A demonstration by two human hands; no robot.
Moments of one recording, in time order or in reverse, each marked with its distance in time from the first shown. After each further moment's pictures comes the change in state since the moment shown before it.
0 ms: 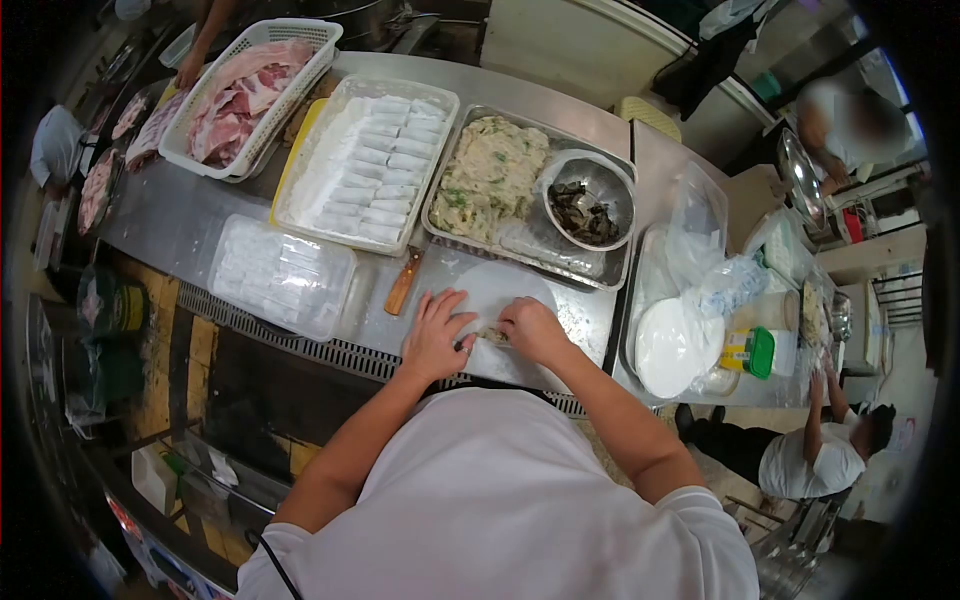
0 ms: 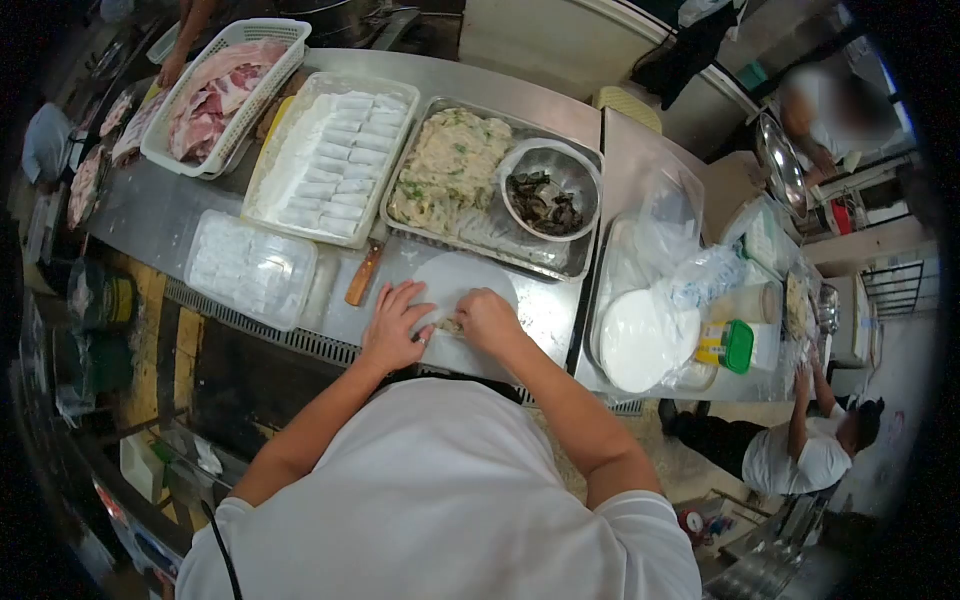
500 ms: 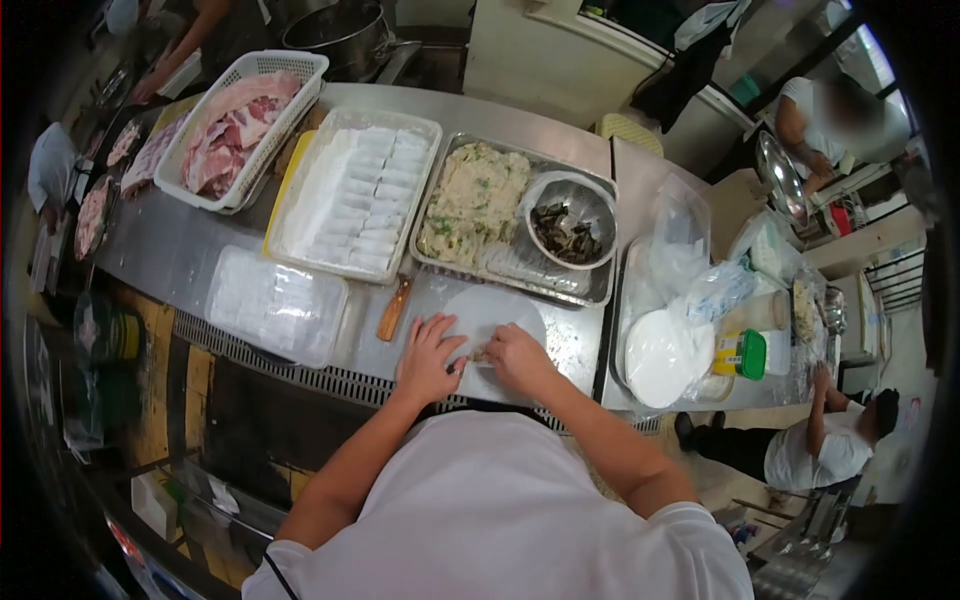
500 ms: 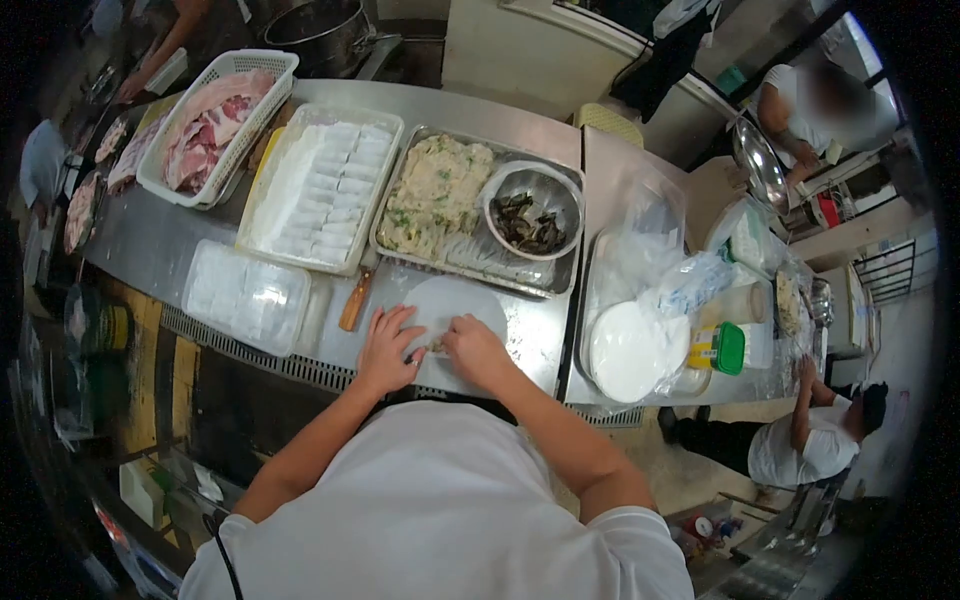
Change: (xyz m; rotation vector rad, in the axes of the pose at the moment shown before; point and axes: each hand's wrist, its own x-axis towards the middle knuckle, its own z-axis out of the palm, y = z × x) left_hand 0.003 0.005 -0.007 0.014 -0.068 -0.031; right_hand -0.018 0.001 0.015 -0.048 0.144 -0.263
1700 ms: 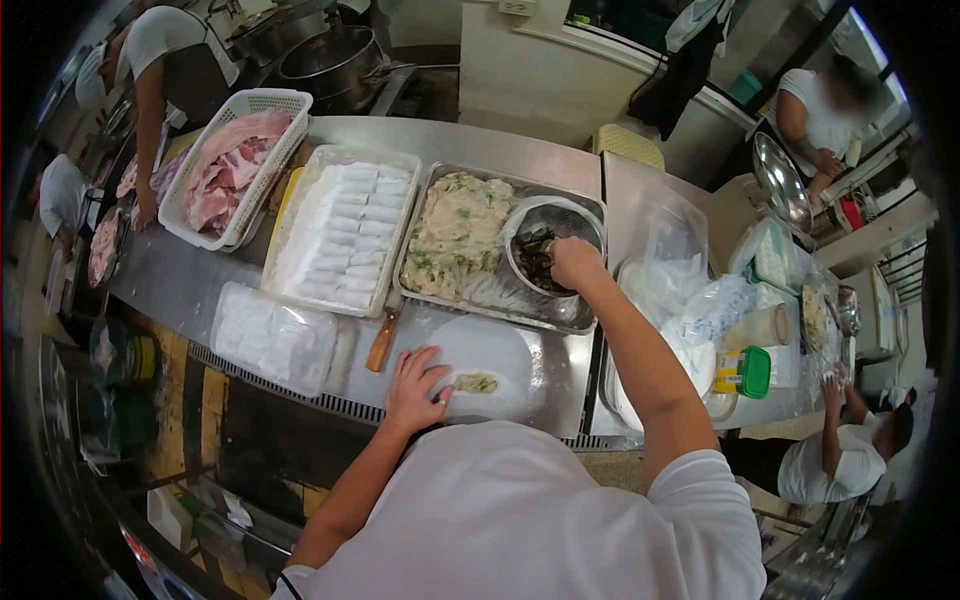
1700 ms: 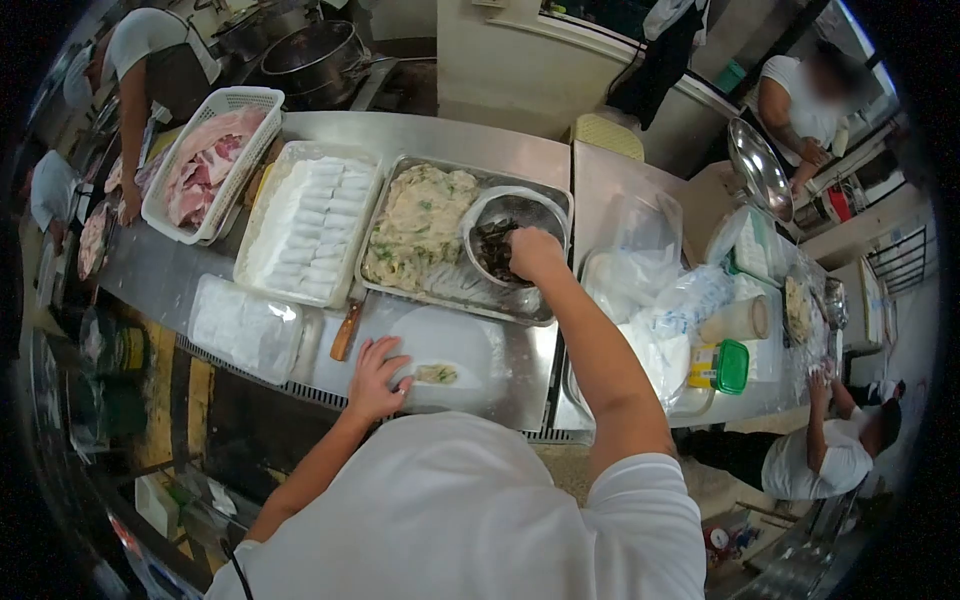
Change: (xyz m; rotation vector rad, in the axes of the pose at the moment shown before) left_hand 0.002 0.005 0.002 0.005 0.100 0.027; right_hand 0.125 0.151 -0.155 -0.421 -0.184 0.510
